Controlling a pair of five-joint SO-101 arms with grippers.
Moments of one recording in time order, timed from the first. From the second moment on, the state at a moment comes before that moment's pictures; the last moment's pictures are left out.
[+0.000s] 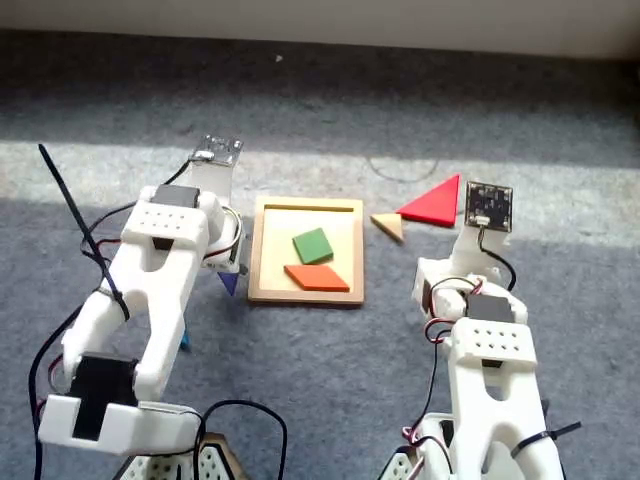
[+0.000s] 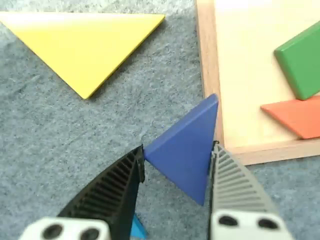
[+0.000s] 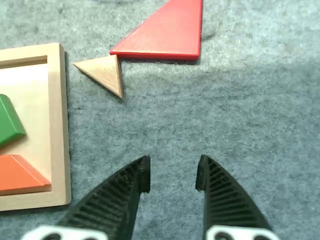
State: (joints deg) left arm 0.7 -4.0 28.4 65.4 2.9; right arm -1.8 -40.7 63.6 39.1 -1.4
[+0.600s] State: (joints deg) left arm 11.1 7.3 22.3 65.4 11.2; right arm -1.8 -40.7 63.6 39.1 -1.4
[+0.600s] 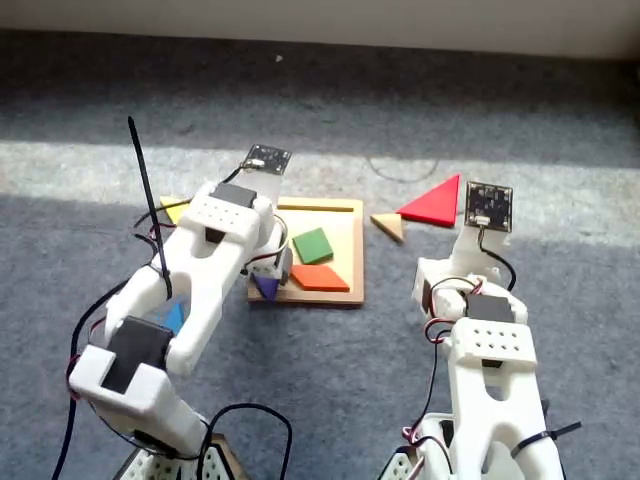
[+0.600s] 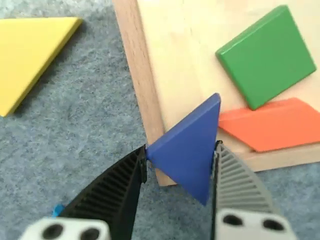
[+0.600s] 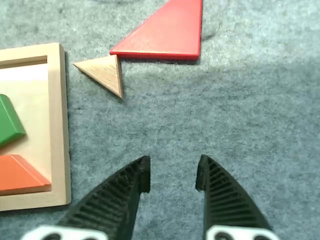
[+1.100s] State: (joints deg) left arm 11.1 5.7 20.2 66.9 16.7; right arm -1.8 -40.7 63.6 39.1 -1.4
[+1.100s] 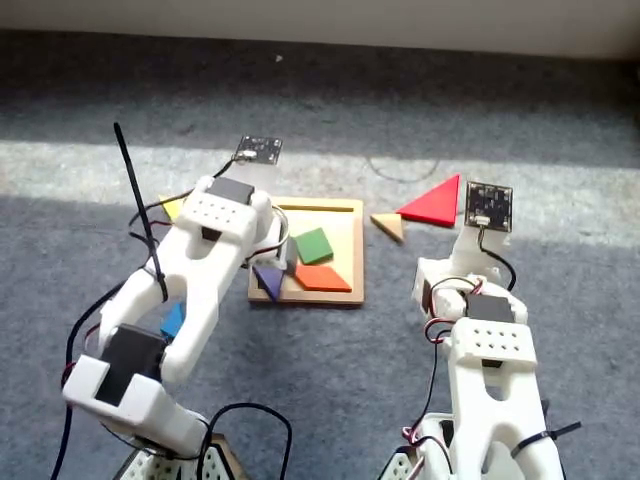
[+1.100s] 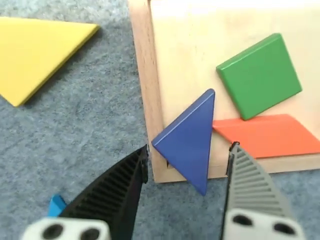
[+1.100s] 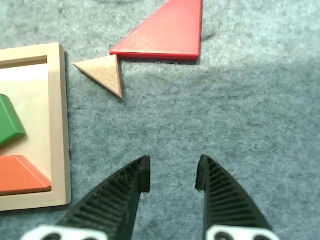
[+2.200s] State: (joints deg) left arm 9.5 -13.3 47.5 49.0 -0.9; right arm -1.8 -40.7 63.6 39.1 -1.4
